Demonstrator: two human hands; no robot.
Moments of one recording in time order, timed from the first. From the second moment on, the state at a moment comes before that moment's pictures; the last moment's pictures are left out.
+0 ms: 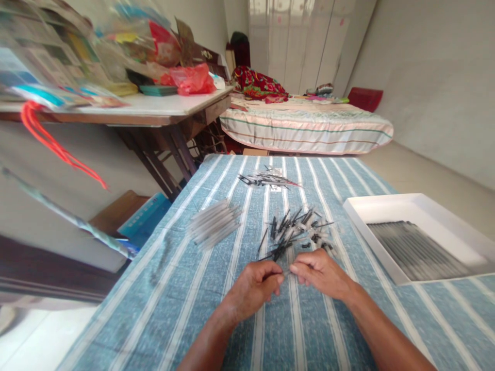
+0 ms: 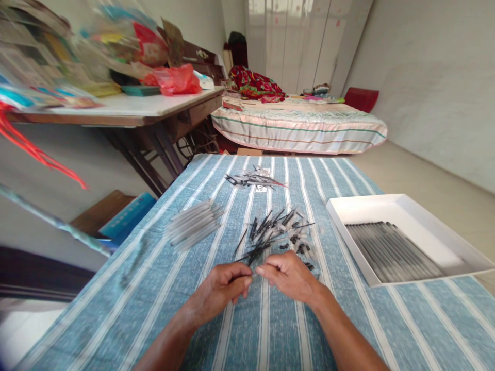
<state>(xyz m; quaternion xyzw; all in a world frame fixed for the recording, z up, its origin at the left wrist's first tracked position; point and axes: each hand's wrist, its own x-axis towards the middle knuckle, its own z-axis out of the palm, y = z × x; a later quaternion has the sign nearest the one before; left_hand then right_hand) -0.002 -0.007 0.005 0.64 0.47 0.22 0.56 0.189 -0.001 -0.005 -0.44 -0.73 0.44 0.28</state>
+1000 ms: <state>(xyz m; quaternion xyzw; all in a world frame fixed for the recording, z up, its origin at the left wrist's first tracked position) -0.002 -0.007 0.004 0.65 0.47 0.23 0.55 0.191 -0.001 -0.004 -0.43 -0.70 0.51 0.28</state>
